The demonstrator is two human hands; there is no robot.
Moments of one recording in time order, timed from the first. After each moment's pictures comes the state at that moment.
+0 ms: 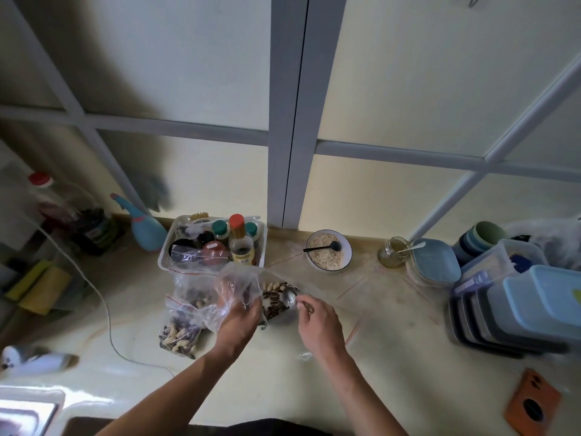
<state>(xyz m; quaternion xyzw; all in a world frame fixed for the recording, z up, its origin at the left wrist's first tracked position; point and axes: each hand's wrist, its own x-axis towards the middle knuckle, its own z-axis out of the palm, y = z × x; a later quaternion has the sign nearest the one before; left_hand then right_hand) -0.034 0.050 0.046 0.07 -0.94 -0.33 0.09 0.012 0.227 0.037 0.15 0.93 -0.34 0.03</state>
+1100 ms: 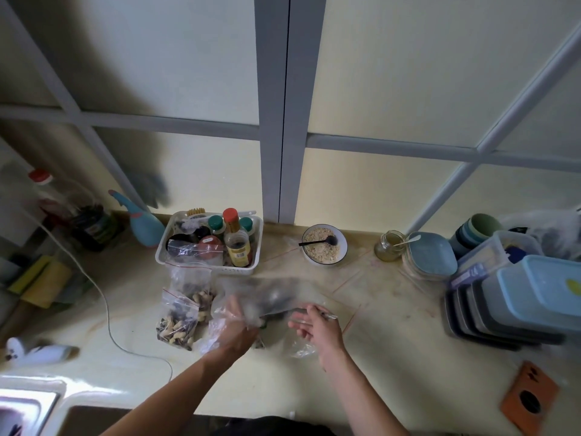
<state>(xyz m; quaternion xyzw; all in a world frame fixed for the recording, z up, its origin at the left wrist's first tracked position) -0.005 0.053 0.006 0.09 -0.91 -0.29 -0.30 0.035 0.240 0.025 0.39 0.53 -0.75 0.09</state>
